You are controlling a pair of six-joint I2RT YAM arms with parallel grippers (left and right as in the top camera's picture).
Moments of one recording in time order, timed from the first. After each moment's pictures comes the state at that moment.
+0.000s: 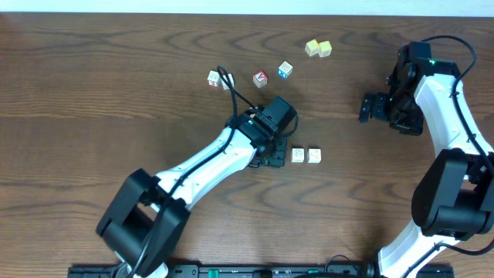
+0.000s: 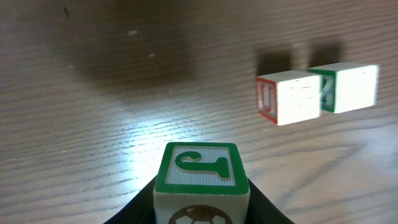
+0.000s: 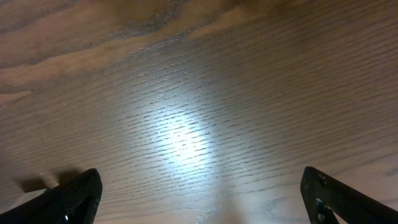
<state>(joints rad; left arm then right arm) -0.73 1.83 1.28 -0.74 0.10 -0.59 -0.11 1.91 1.52 -1.14 0.00 0.21</state>
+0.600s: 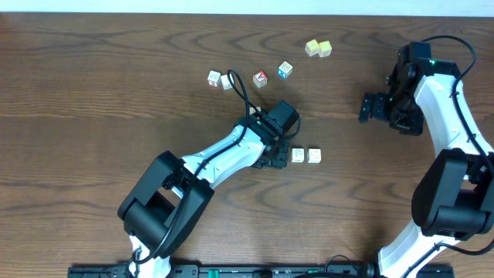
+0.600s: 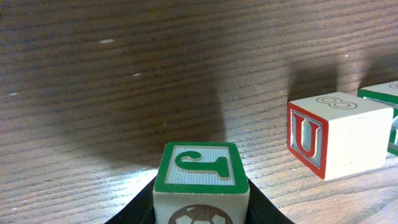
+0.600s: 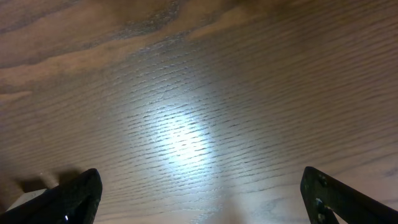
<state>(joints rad) -0.73 1.96 1.28 -0.64 0.10 -0.58 -0.11 1.91 1.52 -1.14 0.00 0.21</state>
